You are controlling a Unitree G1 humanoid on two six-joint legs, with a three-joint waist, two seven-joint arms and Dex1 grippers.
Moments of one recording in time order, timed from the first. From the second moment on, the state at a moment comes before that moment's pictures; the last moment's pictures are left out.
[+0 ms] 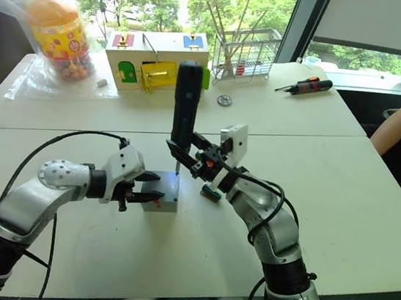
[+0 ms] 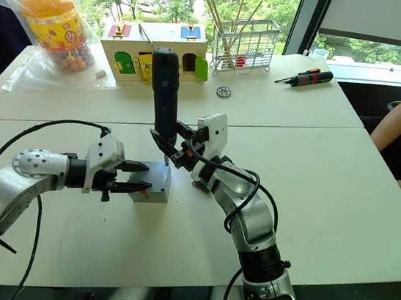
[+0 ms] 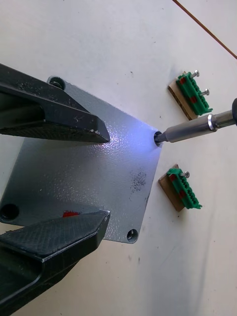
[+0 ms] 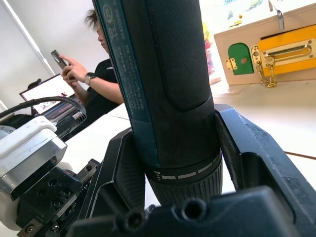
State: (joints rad) left arm -0.19 0.80 -0.11 -0.34 -0.40 0.55 -0.94; right arm -0.38 -0.09 0.27 -0.23 0.30 0.45 0.45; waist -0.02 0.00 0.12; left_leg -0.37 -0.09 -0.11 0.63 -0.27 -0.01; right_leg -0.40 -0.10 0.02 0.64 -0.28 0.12
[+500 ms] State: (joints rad) left arm -0.20 0.79 -0.12 -0.32 -0.40 0.53 -0.95; right arm -0.38 -0.09 0.27 -0.23 0.30 0.44 0.45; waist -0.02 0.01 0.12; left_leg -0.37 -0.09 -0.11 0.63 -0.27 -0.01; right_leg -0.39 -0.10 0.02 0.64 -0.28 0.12
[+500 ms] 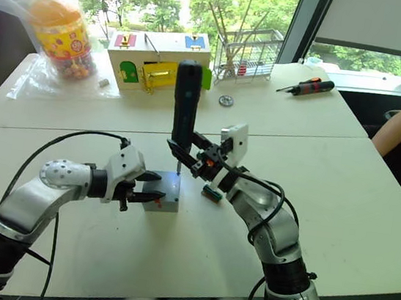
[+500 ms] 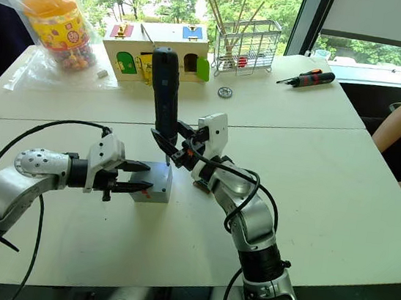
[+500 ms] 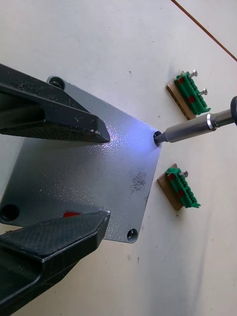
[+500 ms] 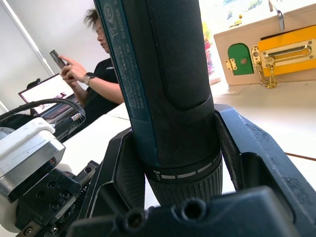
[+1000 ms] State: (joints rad) left arm -0.22 0.75 -0.08 -0.27 -0.43 0.53 -0.95; right arm -0.76 -0.12 -0.10 -0.49 0.67 0.86 0.30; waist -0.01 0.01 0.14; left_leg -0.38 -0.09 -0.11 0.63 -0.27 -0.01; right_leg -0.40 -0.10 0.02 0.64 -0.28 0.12
